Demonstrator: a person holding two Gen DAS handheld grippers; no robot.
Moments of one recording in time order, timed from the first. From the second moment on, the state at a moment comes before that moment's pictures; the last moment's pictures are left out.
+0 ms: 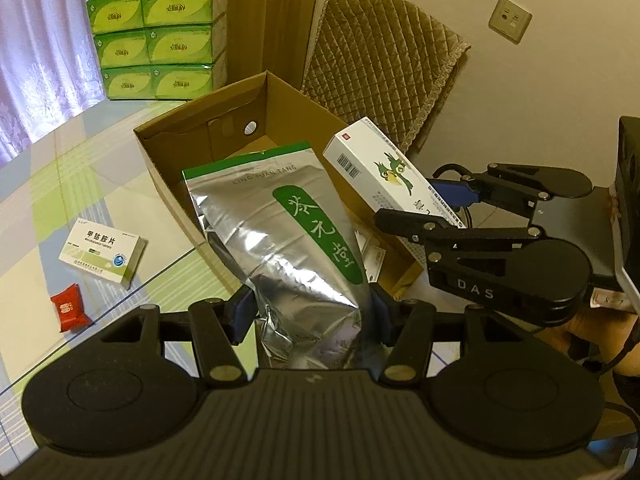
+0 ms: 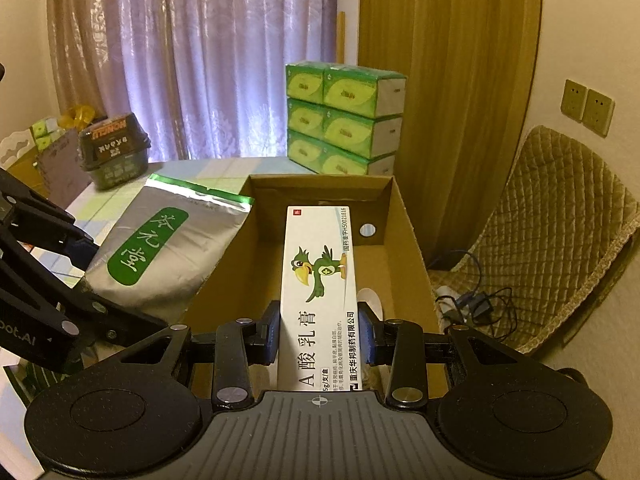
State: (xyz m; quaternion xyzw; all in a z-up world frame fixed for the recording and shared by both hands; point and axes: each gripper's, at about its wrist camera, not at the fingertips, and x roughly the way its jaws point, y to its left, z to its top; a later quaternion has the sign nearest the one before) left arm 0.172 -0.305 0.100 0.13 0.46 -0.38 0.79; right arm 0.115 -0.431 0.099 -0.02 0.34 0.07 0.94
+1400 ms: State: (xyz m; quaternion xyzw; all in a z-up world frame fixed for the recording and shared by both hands) left arm 0.262 -0.346 0.055 0.03 0.49 -0.30 0.81; right arm 0.204 -0.468 0.074 0.00 0.35 0.05 0.93
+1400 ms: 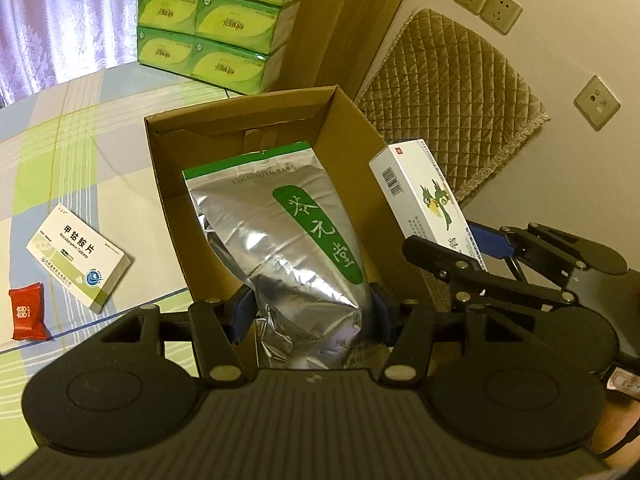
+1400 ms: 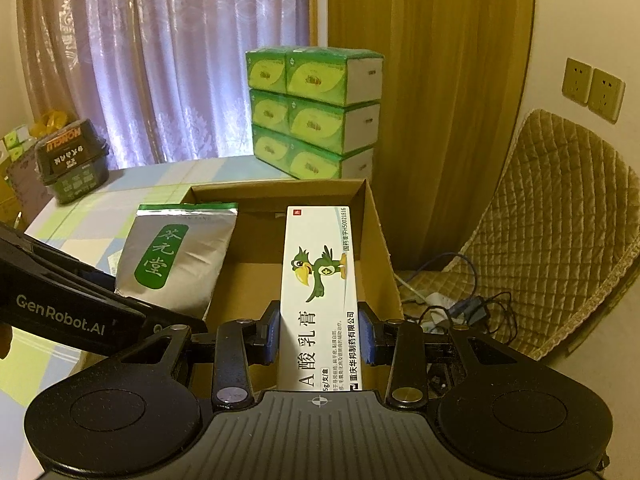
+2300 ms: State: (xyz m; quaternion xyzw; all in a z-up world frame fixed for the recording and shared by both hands) left arm 0.260 -0.341 0.055 0.04 0.45 -0.27 0.85; right arm 0.216 -0.469 0.063 -0.01 0.36 0.05 0.93
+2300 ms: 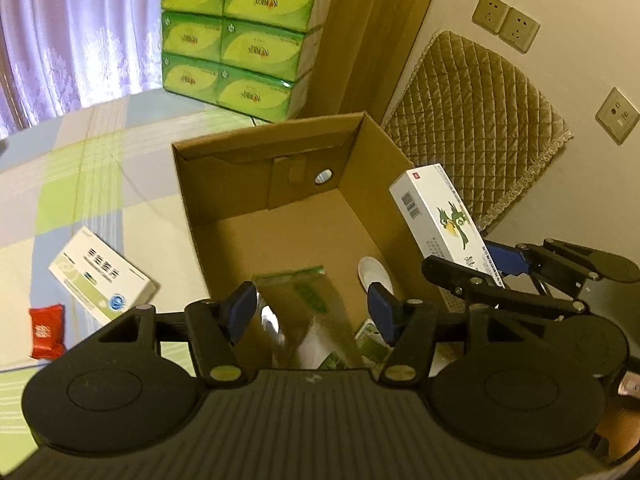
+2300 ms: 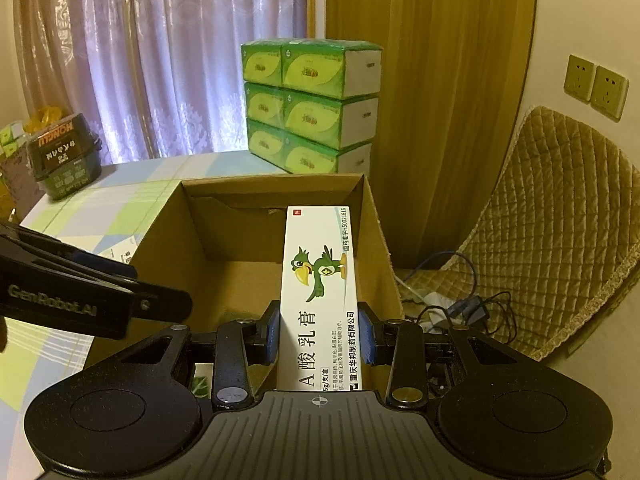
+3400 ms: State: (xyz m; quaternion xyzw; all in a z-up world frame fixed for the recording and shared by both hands) left arm 0.229 -0.311 0.067 0.05 0.43 -0.29 0.85; right arm 0.207 -0.448 0.077 -0.02 0.35 0.05 0.94
